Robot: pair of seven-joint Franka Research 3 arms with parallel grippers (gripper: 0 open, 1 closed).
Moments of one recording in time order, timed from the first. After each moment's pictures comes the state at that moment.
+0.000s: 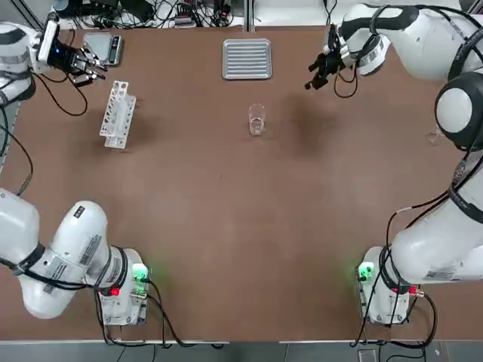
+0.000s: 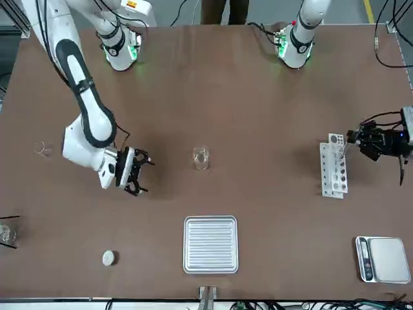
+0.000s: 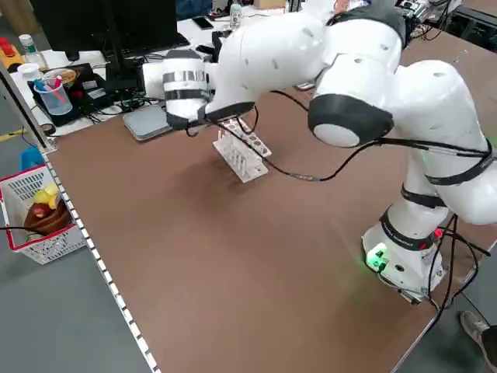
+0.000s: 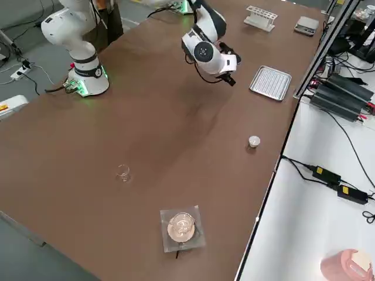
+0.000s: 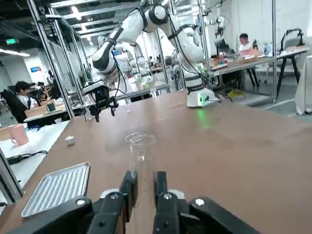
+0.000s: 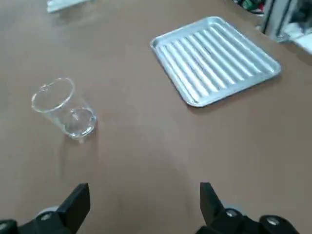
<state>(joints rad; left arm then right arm) 1.11 0.80 -0.78 -1.57 -0.60 1.34 2.39 -0.02 0.42 0.28 -1.96 0.95 2.44 -1.66</state>
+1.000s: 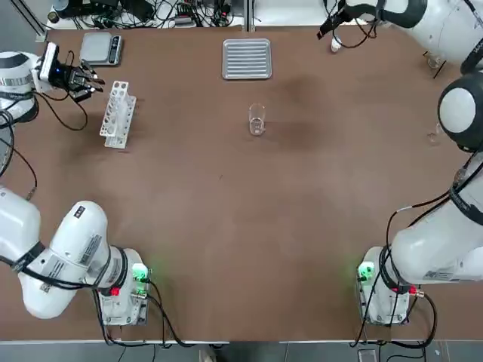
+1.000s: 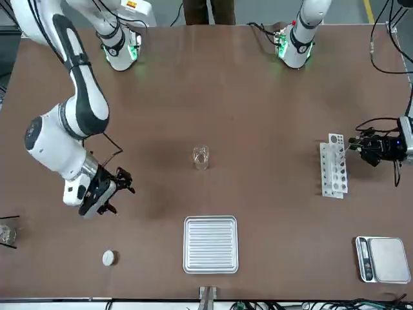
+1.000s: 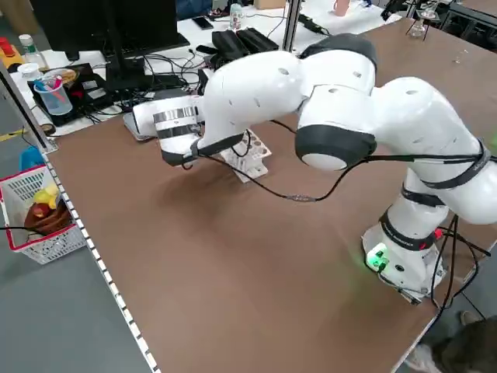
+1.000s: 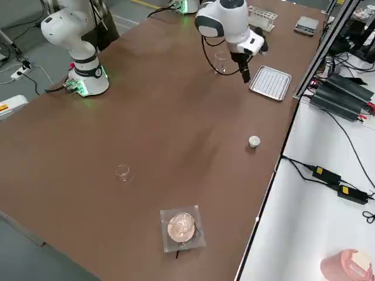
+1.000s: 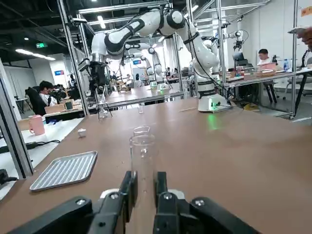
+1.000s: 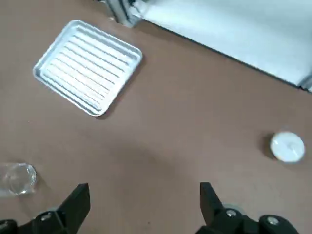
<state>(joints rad) 1.11 0.91 -0.71 -1.52 -0.60 1.33 2.39 -0.05 0.41 0.28 -1.67 0.24 2.36 -0.46</state>
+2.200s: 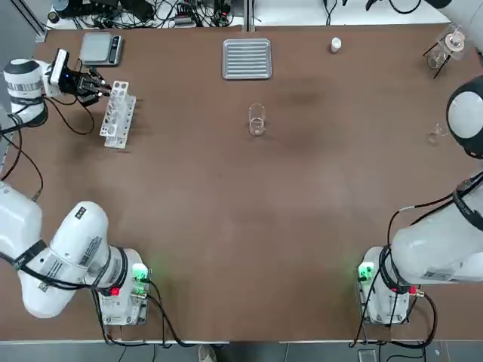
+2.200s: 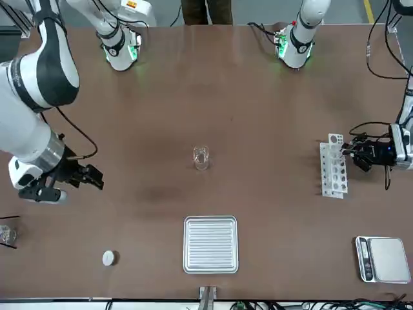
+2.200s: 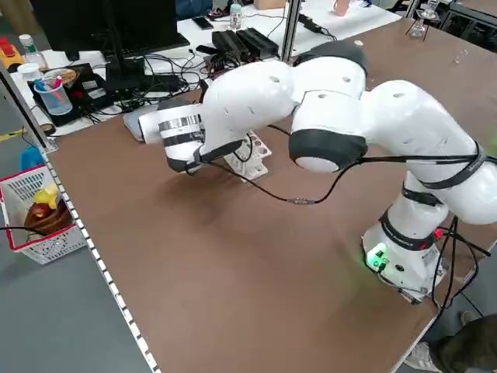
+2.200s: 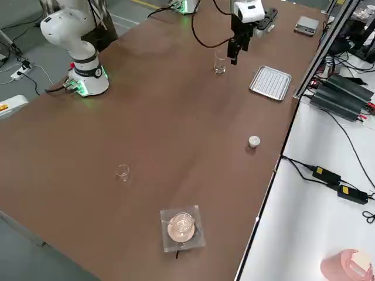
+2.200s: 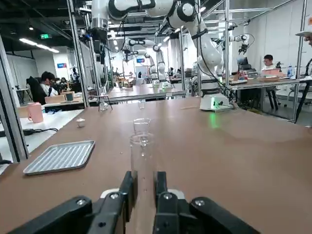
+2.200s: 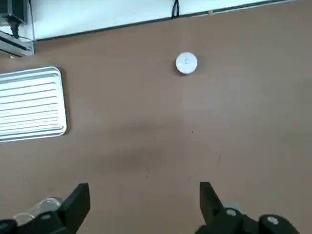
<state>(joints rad) 1.05 0.95 -0.65 -1.51 -0.60 1.37 2.36 -0.07 0.34 0.27 -1.40 -0.02 1.85 0.29</state>
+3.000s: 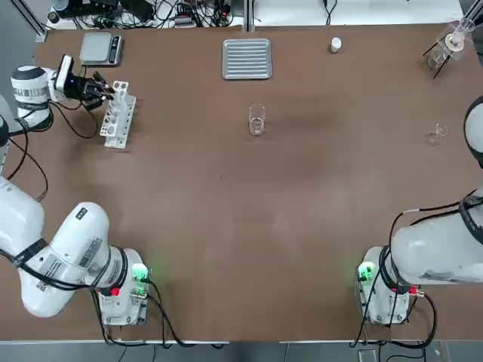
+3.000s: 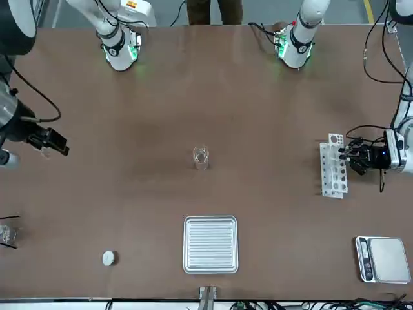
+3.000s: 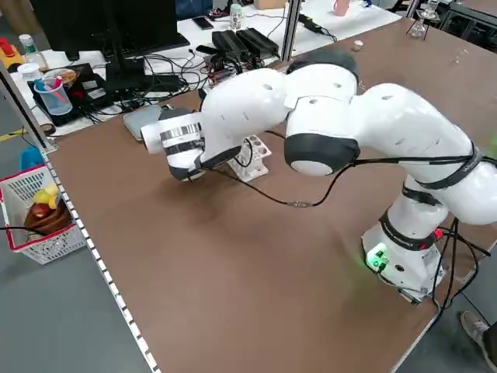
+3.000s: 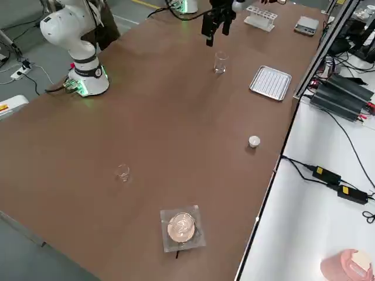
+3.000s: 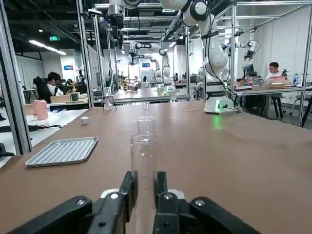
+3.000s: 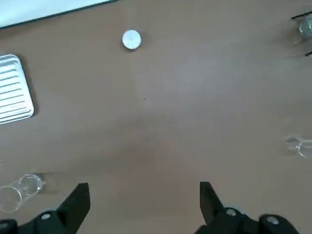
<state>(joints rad) 1.03 1.01 -0.62 -1.48 -0.62 1.38 2.36 -0.08 0.16 0.17 -1.41 -0.02 1.60 0.30</state>
